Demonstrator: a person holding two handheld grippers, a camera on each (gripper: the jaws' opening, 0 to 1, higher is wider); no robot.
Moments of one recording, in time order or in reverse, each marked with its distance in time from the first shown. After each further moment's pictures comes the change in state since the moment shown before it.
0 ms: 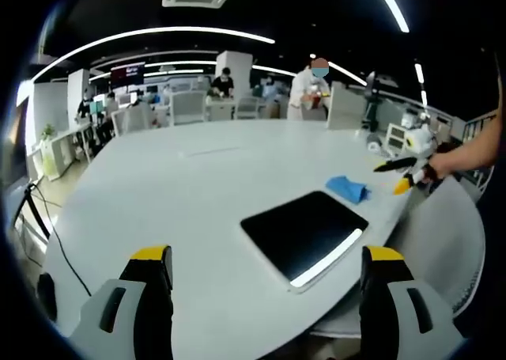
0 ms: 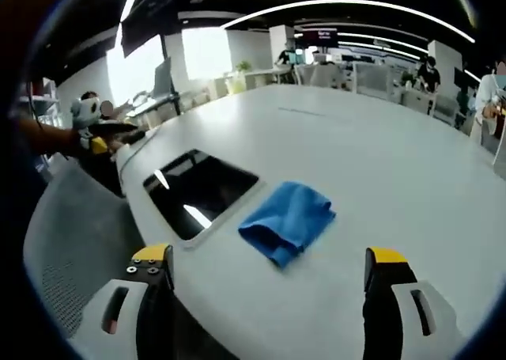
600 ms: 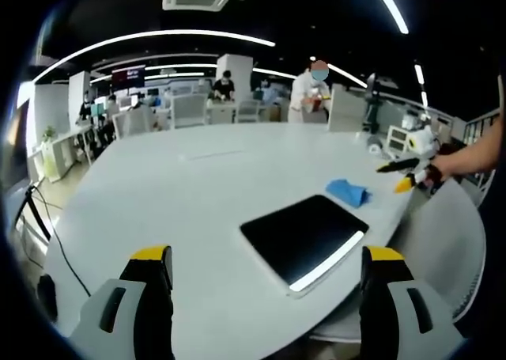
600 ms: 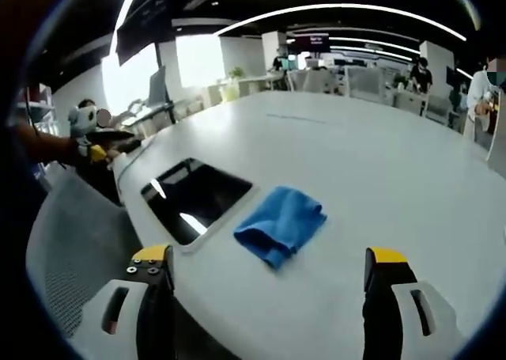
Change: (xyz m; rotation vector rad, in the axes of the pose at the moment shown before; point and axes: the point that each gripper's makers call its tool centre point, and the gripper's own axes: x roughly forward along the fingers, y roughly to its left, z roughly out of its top) left arm 0.000 -0.002 0.004 0.000 -0.010 0.012; right arm -0.008 -0.006 0.005 0.034 -0.038 -0.015
